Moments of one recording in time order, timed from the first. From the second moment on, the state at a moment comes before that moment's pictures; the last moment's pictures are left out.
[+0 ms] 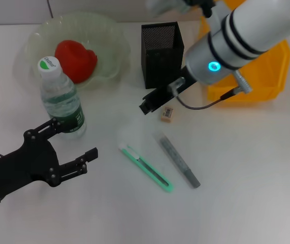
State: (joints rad) left arm -0.19 -2.07 0.97 0.51 1.50 1.58 -0.79; right arm 0.85 2.08 -1.59 -1.13 -2.33 -1.32 2.88
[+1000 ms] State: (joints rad) left arm -0.18 -2.06 0.96 0.51 1.50 1.57 -0.79; right arm 1.00 2.09 -1.95 -0.95 -2.26 -1.27 2.90
